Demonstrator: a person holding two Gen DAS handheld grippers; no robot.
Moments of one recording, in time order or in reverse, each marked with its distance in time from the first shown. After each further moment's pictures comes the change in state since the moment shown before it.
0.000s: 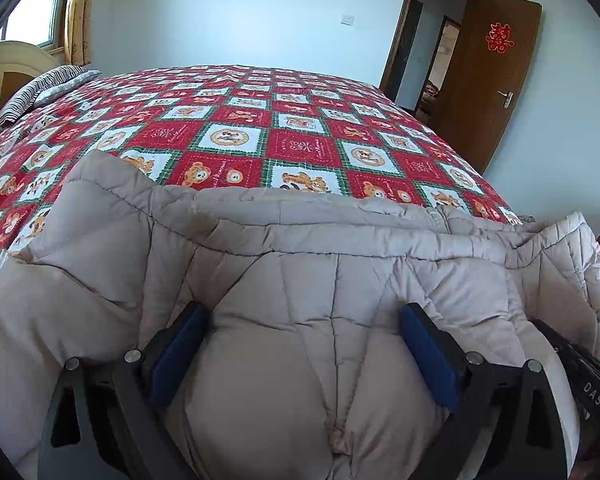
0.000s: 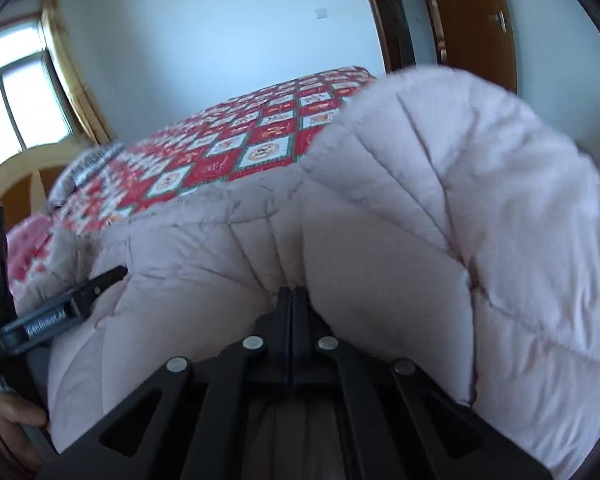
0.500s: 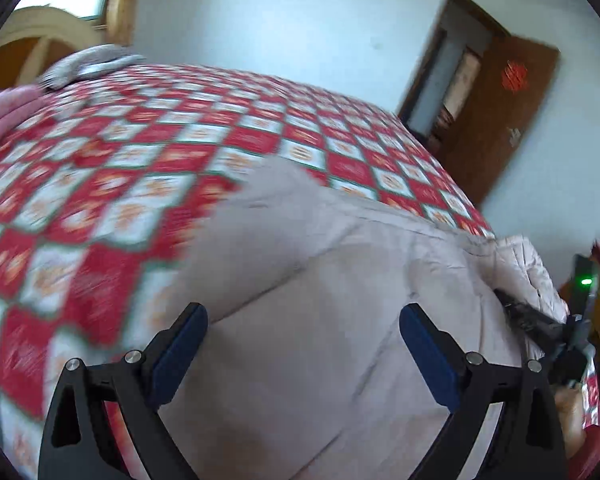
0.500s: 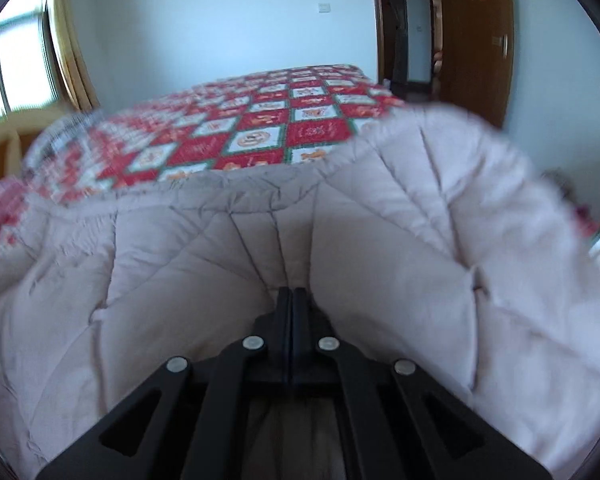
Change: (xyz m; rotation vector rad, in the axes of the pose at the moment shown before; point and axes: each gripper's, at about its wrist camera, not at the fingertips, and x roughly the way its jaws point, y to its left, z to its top) left arm -0.155 0.090 -0.046 -0.160 -0.055 -0.002; right arm -0.025 0.049 0.008 -0.162 -0.026 -0.157
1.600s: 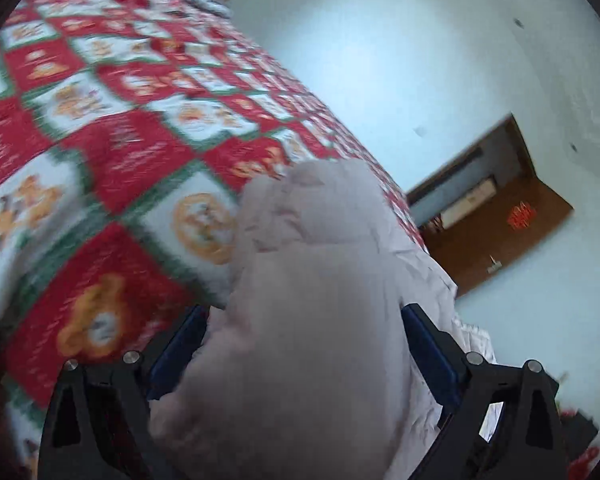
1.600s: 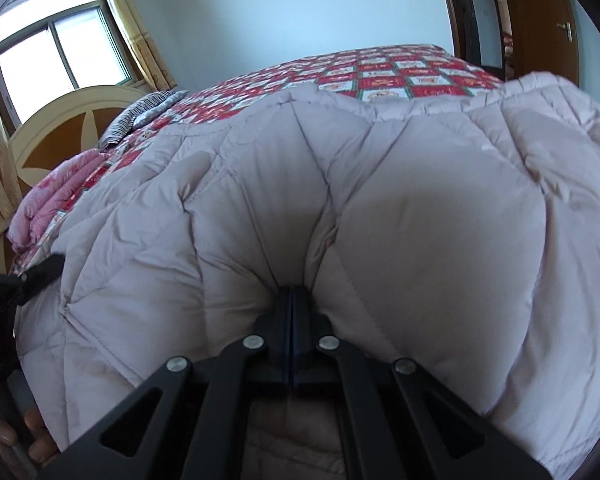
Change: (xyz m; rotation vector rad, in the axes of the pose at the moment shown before) left arm 0.036 0.047 -0.059 -0.458 -0.125 -0.193; right arm 0.020 0.068 -0.059 -0.001 0.123 0.325
